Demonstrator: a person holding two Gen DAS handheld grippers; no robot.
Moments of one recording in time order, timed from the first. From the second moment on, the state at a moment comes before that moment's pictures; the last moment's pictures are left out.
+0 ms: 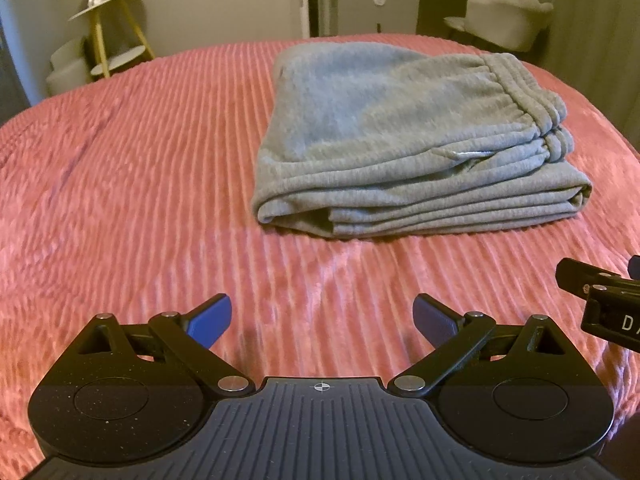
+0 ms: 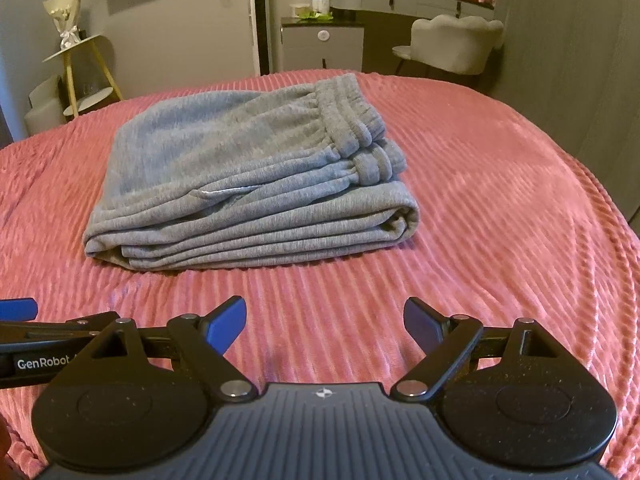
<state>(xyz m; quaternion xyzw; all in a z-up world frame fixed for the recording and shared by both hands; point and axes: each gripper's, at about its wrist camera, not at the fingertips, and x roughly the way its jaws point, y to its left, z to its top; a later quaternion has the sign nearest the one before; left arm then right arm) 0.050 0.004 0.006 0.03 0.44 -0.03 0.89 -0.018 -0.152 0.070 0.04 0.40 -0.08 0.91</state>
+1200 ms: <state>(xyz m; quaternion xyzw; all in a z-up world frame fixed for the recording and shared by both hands) 0.053 -0.001 0.000 0.03 0.46 -0.05 0.89 -0.016 -0.148 0.065 0.03 0.41 -0.08 0.91</state>
